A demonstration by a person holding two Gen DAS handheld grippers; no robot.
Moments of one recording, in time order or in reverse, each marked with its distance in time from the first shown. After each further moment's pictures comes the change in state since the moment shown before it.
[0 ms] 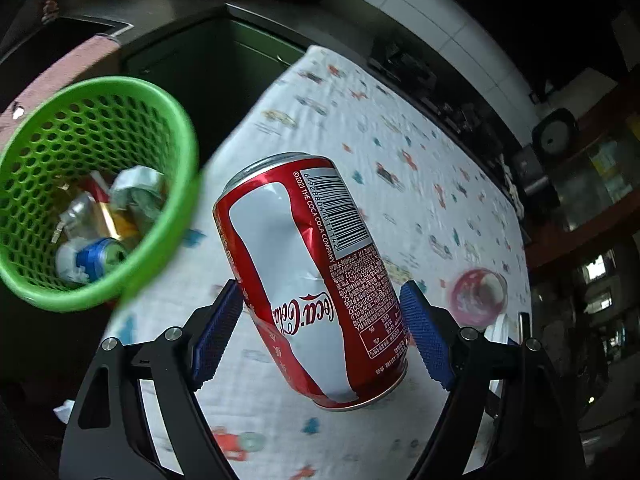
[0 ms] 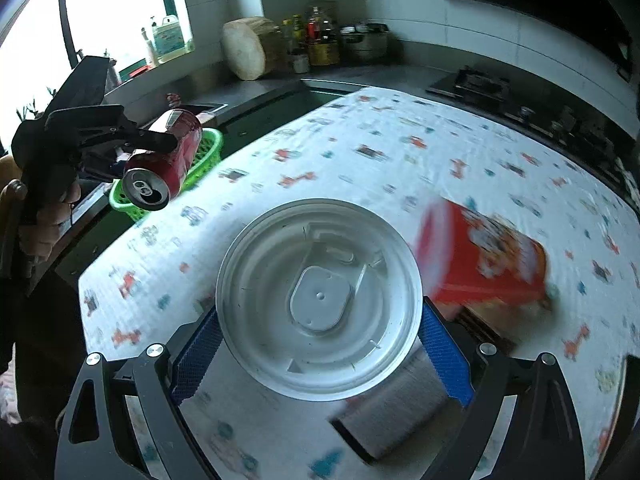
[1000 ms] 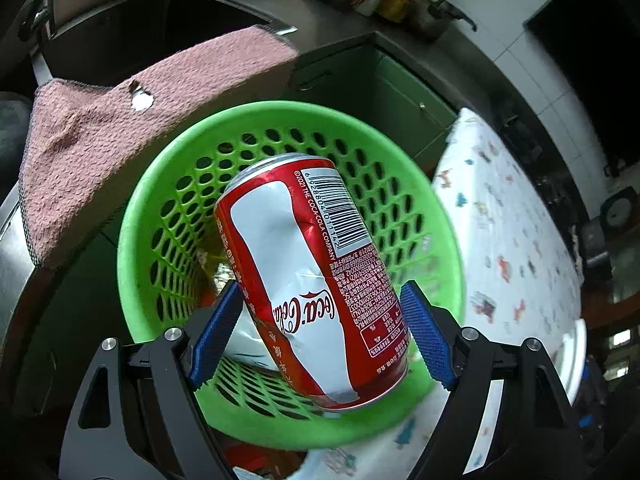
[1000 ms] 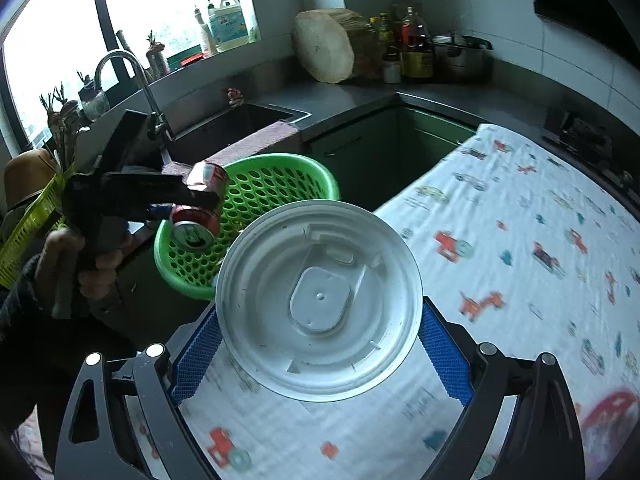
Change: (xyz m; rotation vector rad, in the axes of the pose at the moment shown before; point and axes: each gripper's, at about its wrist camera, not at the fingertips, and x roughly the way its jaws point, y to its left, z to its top) left arm -0.019 0.207 0.070 -0.185 -0.049 0.192; right arm 0.114 0.147 0.122 -0.096 0.009 0.160
